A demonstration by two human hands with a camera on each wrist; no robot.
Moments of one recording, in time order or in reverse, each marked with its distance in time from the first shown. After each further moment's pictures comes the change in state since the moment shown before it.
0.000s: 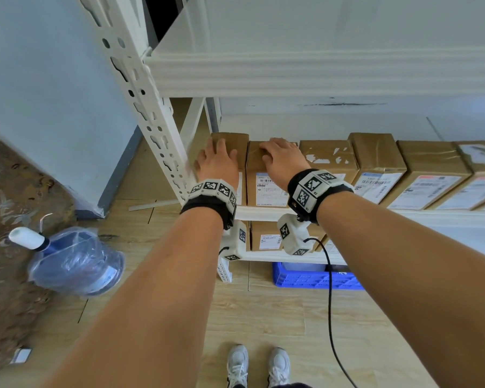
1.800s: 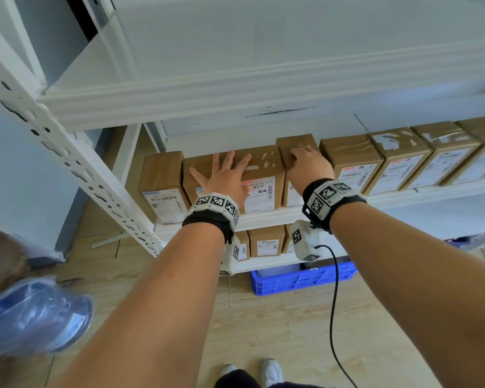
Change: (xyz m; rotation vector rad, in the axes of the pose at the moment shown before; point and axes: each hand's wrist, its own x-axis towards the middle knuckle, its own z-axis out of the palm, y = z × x) left_hand -0.043 0.109 0.032 0.279 -0.249 0.436; right_hand -0.060 0.120 -0.065 -0.040 0.208 0.405
